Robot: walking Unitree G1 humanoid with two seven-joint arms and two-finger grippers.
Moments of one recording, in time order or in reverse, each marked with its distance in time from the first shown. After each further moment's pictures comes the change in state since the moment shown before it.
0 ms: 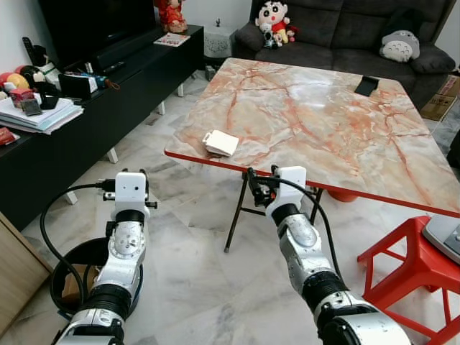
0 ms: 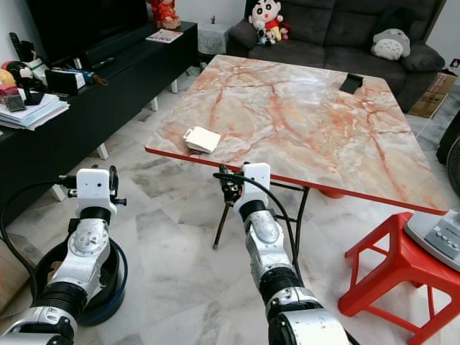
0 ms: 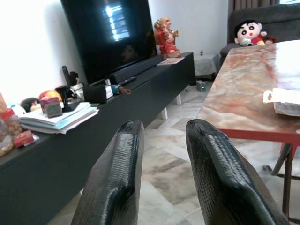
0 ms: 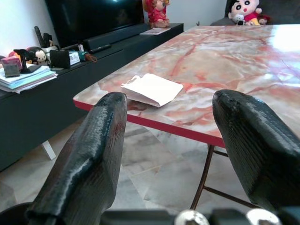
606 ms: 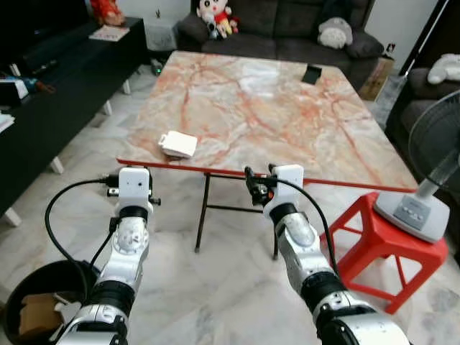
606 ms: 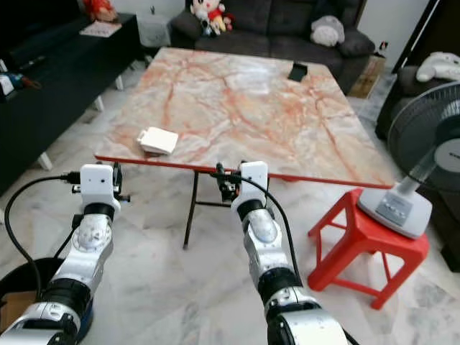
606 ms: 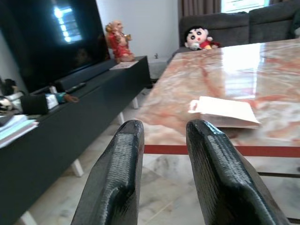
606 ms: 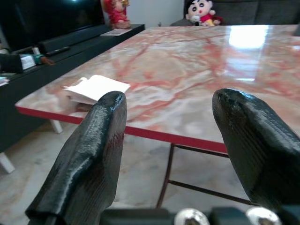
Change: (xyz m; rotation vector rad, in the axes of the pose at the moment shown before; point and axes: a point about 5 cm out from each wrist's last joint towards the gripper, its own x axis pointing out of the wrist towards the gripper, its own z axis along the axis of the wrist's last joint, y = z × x) left arm 0.002 -0.009 0.004 -0.018 0.000 -0.027; right arm 0.001 0.001 0.002 -0.007 -0.008 0.011
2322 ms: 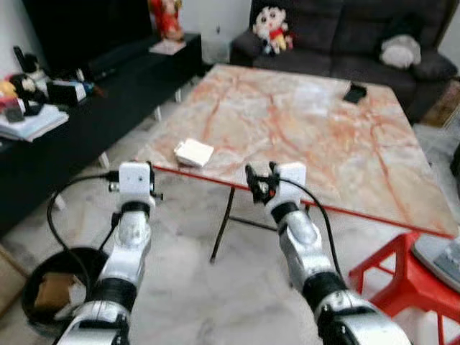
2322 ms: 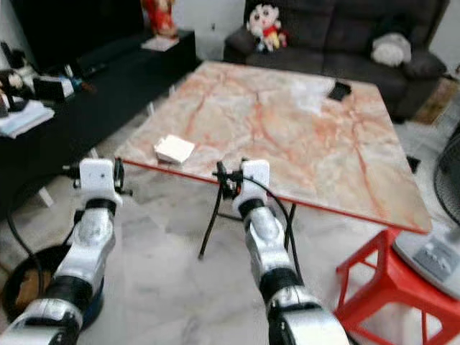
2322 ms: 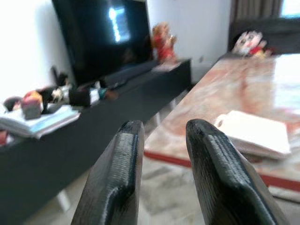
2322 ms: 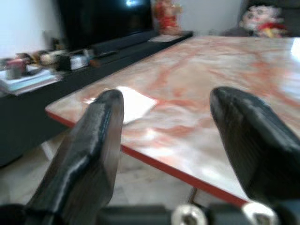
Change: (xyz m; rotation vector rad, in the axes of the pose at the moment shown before) left arm 0.004 0.007 0.006 -0.025 -0.012 0.021; right arm 0.004 0.015 0.006 0.000 -0.034 0.068
